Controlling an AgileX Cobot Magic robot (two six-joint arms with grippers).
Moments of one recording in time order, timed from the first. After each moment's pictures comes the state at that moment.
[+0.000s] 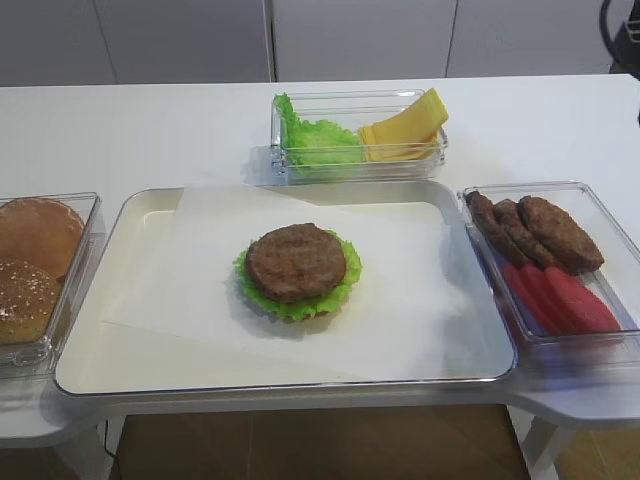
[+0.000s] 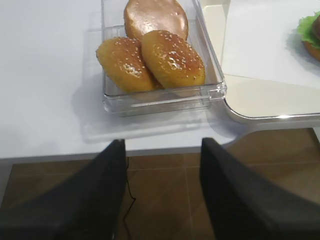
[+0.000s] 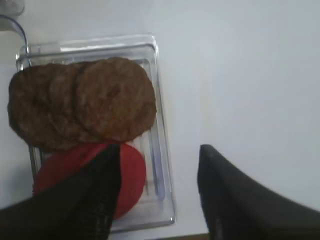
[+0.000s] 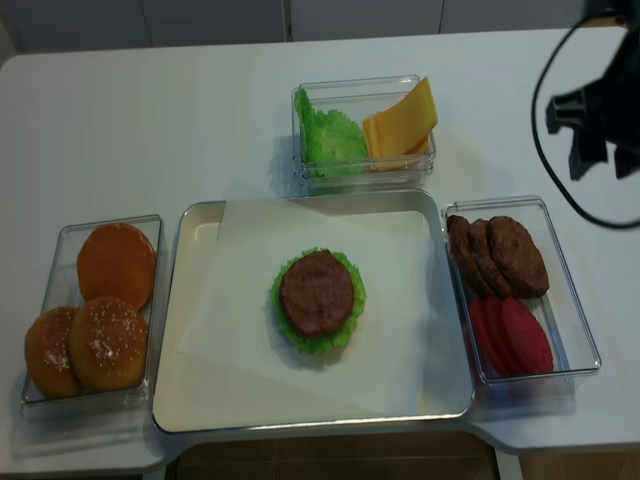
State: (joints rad) left arm 0.05 -0.02 -0.49 -0.03 1.19 -0.04; right arm 0.07 1.47 -1.39 -0.06 1.24 0.15
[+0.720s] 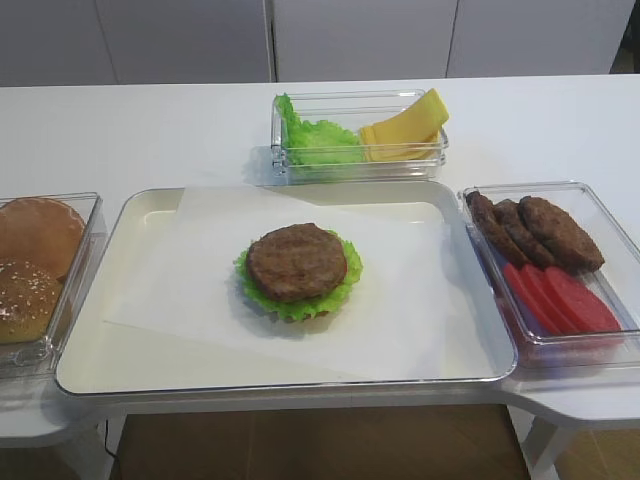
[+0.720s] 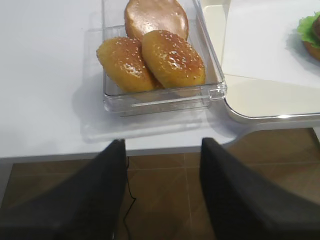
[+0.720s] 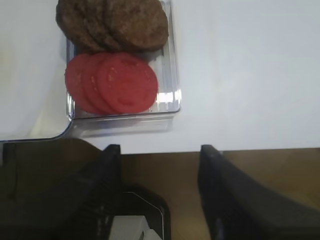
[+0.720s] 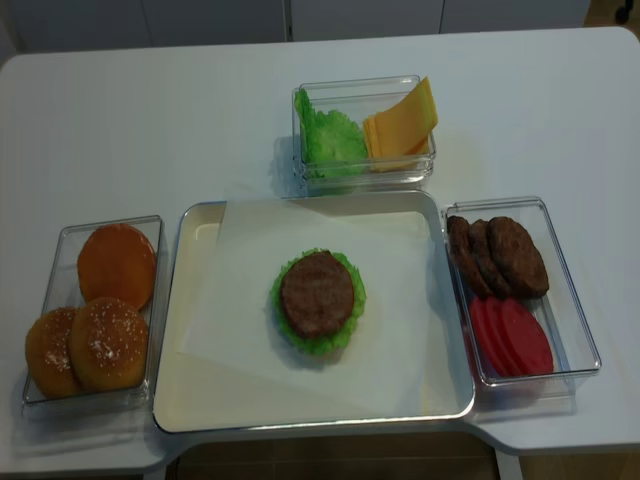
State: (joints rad) left arm 0.05 -0.02 -0.49 -0.03 1.19 -0.04; right arm 0.07 0.77 -0.95 0.02 1.26 0.10
